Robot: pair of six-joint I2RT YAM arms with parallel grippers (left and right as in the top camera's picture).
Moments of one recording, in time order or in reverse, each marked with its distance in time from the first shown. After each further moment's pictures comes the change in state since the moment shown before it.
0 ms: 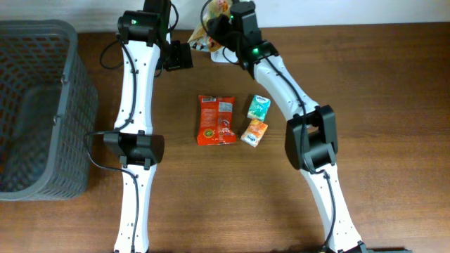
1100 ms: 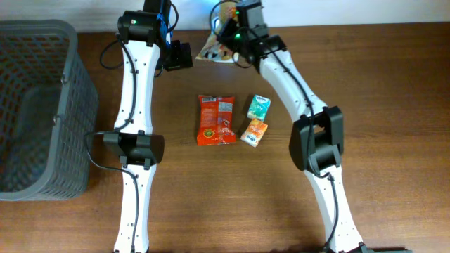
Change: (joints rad) left arm 0.000 0.000 0.000 0.001 0.000 0.000; right arm 0.020 -0.059 0.004 -0.293 0.056 -0.071
